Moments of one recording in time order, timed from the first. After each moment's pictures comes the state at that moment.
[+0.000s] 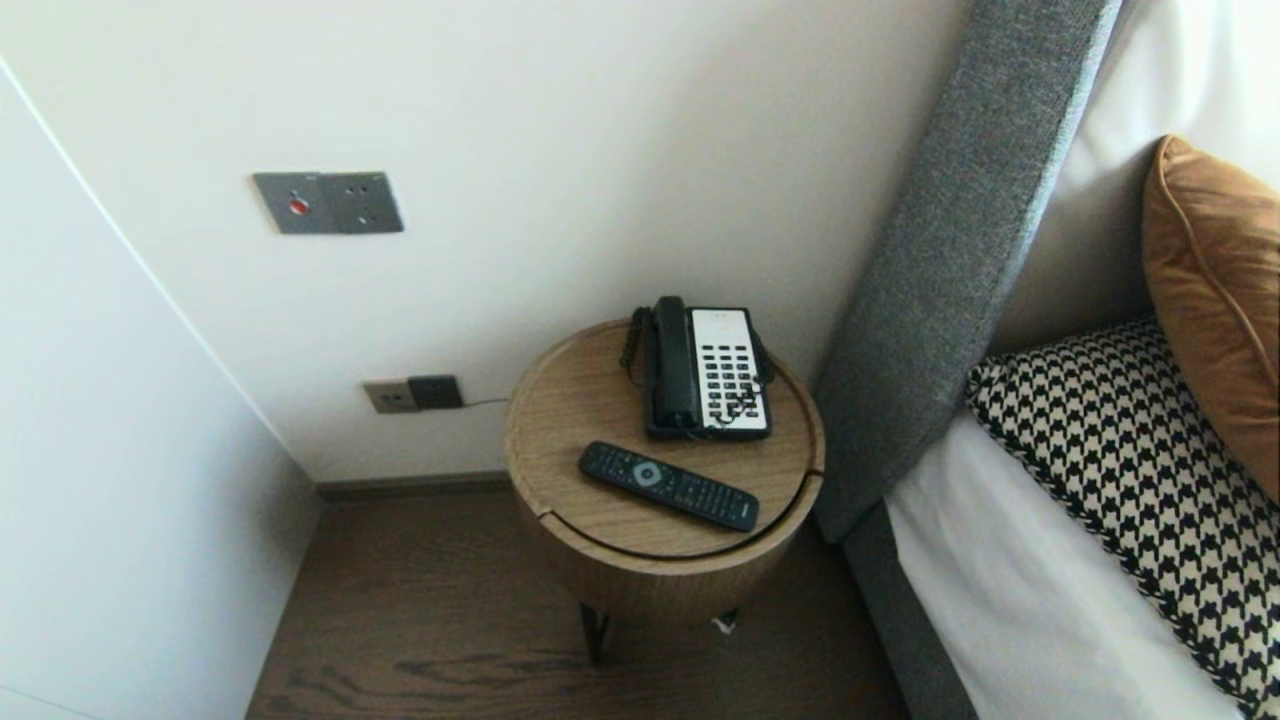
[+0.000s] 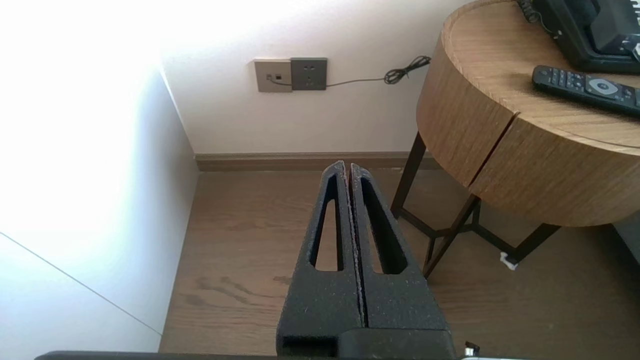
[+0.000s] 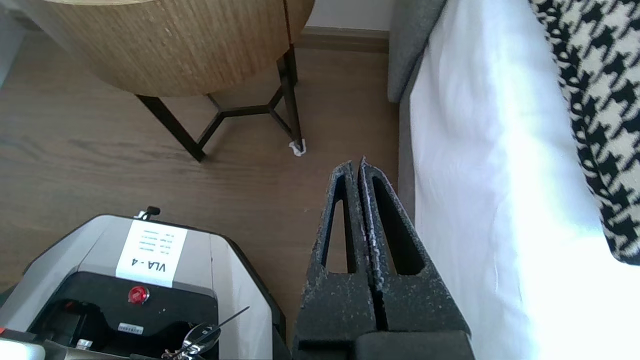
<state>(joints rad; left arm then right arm) -0.01 0.00 0.00 -0.01 0.01 -0.02 -0.06 0.37 -0.01 -0.11 0.21 -0.10</state>
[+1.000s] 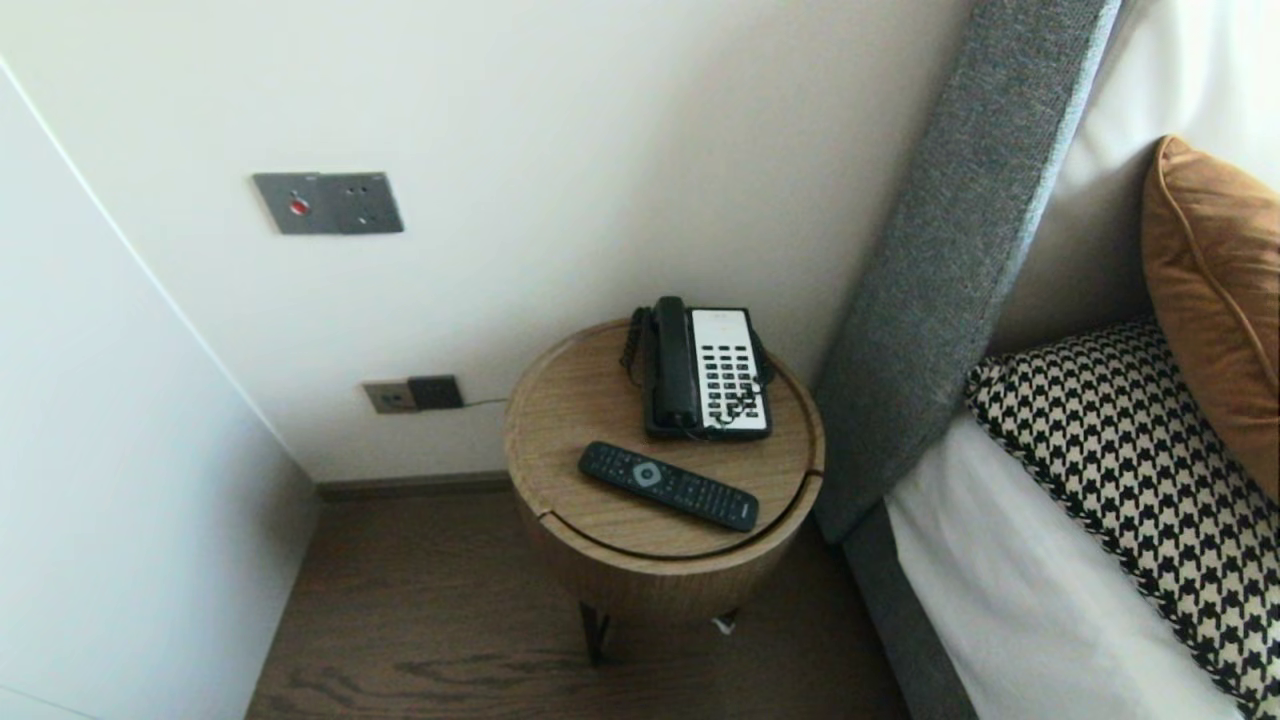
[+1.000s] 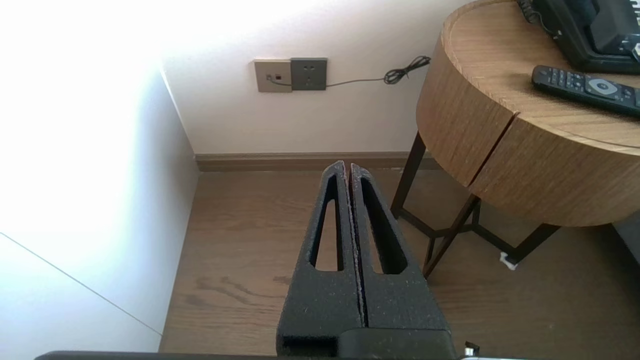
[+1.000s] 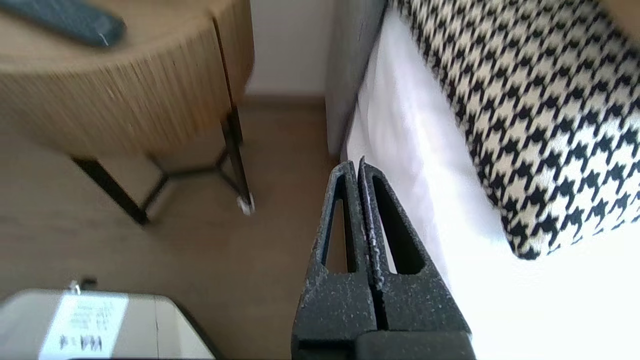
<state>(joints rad) -0.01 0.00 0.00 -0.01 0.01 -0.02 -0.02 0.13 0.00 0.01 0.02 -0.10</state>
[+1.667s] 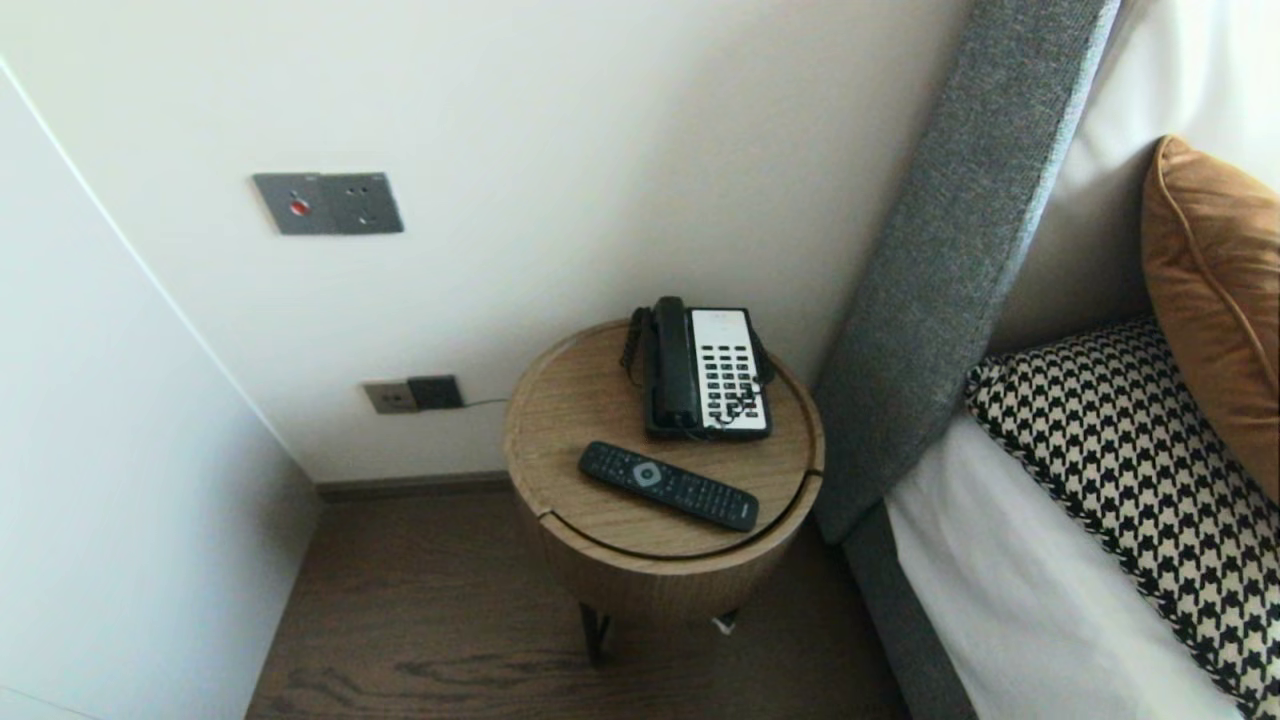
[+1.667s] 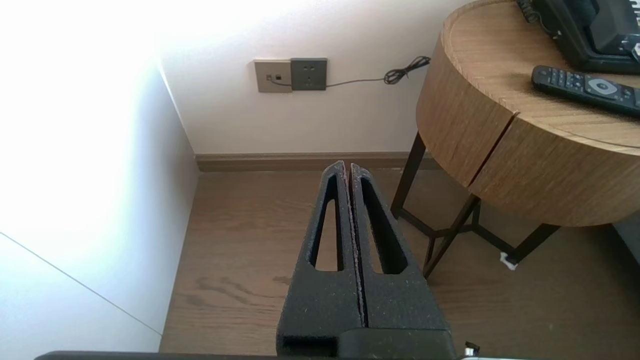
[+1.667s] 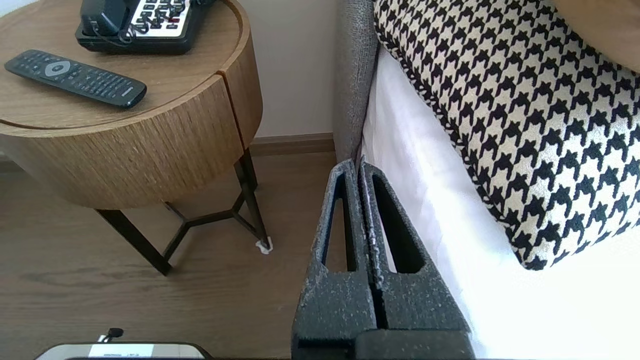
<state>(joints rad) -0.01 0.00 0.00 -0.01 0.01 -0.02 -0.01 0.00 0.00 0.01 0.00 0.00</state>
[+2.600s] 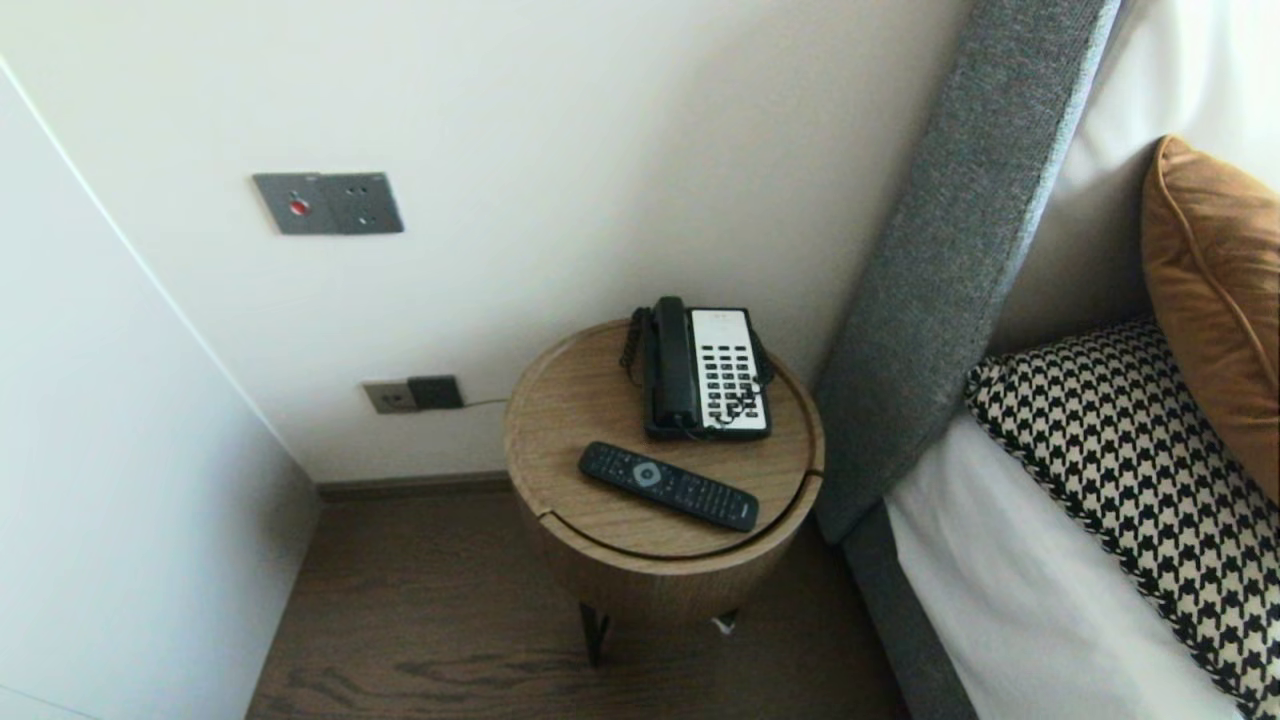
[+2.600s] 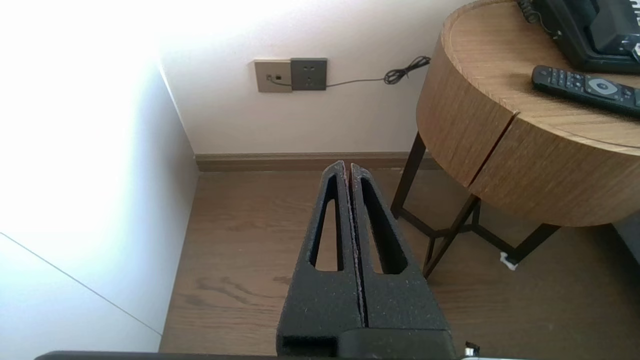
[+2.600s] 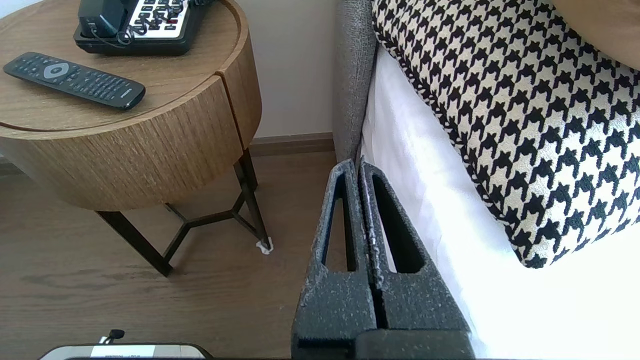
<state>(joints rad) -0.01 0.00 0.00 -0.01 0.01 -0.02 -0.01 0.00 0.00 0.02 0.00 0.01</state>
